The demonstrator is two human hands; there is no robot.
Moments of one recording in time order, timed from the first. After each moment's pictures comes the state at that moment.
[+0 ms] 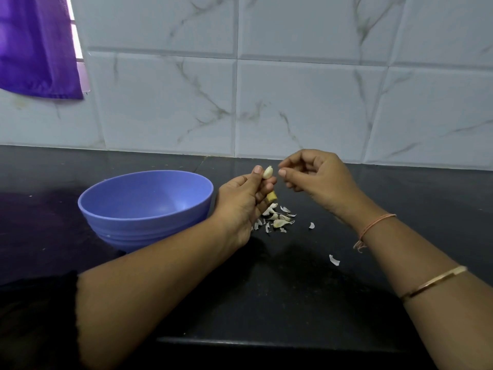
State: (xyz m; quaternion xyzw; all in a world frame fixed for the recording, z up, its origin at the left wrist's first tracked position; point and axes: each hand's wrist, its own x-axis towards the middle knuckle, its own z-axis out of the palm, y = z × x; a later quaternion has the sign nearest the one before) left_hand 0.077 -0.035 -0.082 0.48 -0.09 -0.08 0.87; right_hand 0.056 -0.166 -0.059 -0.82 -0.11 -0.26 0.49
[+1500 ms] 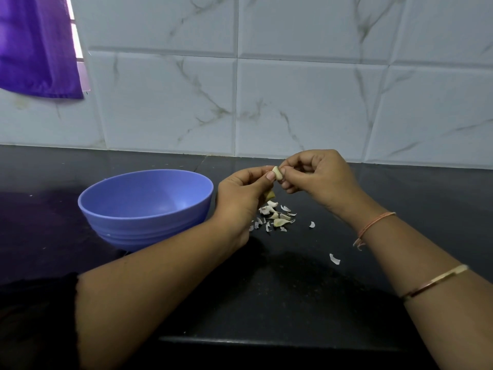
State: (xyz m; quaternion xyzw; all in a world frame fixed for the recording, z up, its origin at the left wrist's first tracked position) left_hand 0.080 -0.034 -0.089 0.56 -0.17 0.00 0.81; right_hand 0.053 -0.163 -0.057 -0.82 -0.13 -0.26 0.49
